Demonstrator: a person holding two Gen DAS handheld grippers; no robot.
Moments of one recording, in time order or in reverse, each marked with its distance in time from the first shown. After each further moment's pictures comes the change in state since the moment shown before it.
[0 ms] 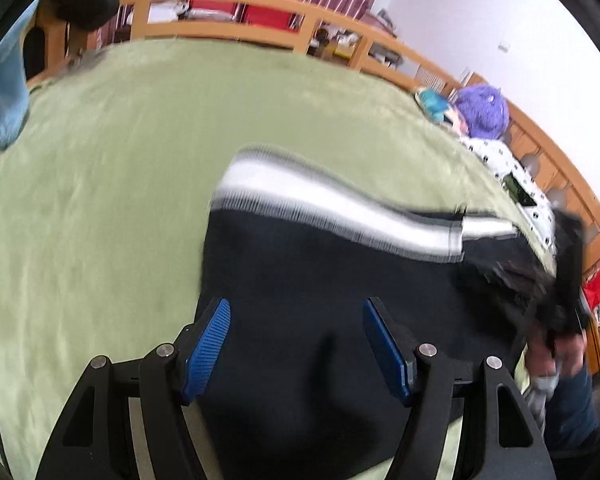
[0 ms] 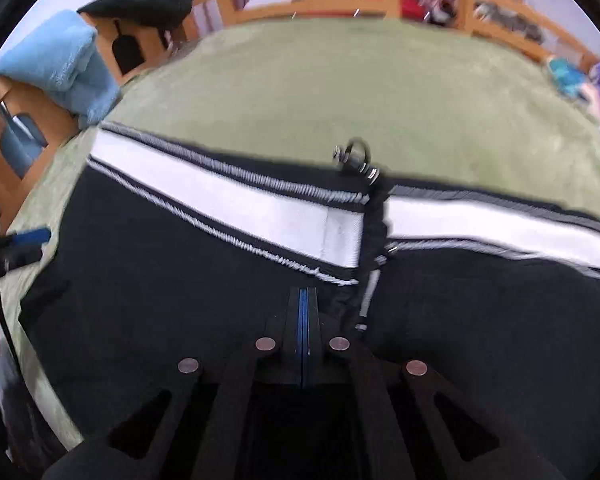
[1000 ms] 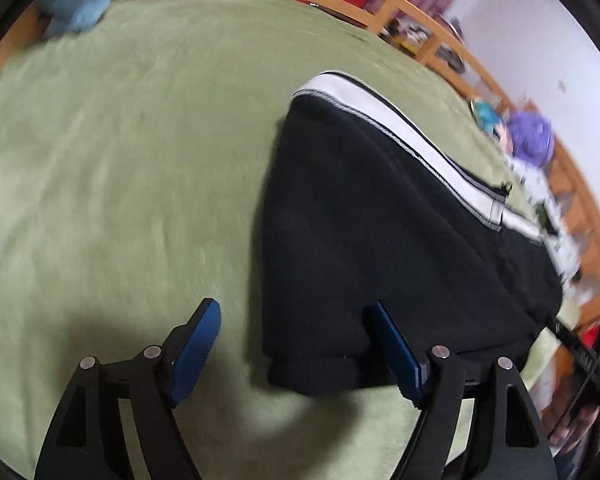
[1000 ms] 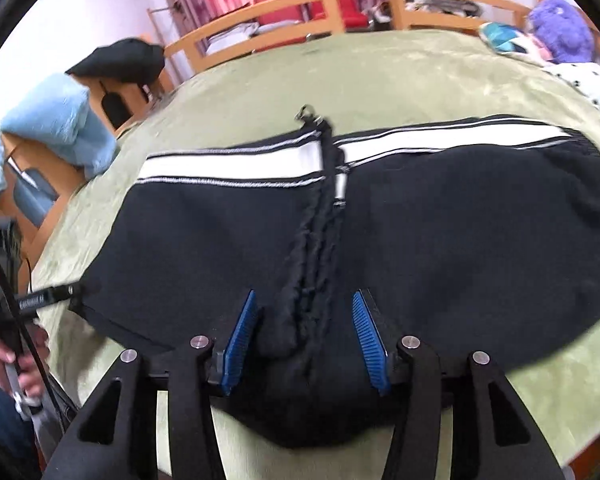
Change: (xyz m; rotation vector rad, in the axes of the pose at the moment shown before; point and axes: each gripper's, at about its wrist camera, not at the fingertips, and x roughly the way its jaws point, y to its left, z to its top) left arm -0.013 0.041 -0.103 -0.299 0.085 0.055; right arm -0.075 0.009 -0.090 0.229 -0.090 0.018
